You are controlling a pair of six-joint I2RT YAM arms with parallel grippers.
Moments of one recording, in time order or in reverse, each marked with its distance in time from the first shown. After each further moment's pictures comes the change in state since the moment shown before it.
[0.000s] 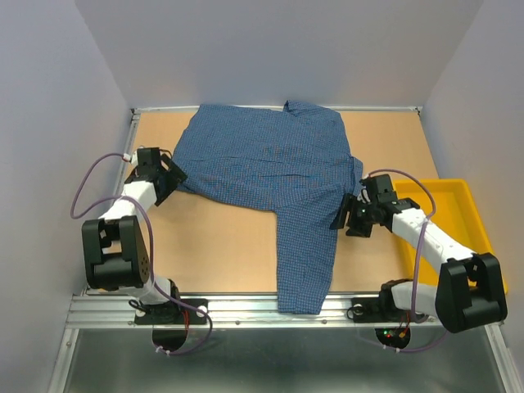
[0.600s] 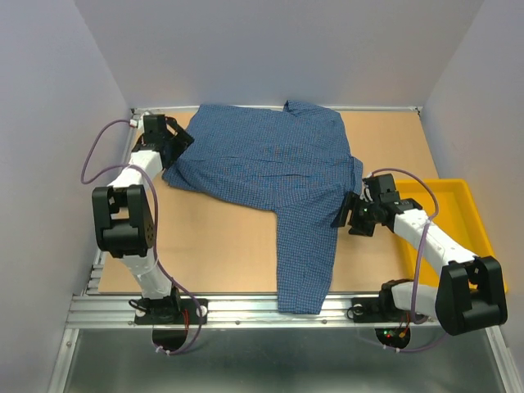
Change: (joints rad) left arm -0.047 0.271 0.376 0.082 0.093 -0.091; right arm -0.013 -0.010 0.000 0.001 0.008 -0.001
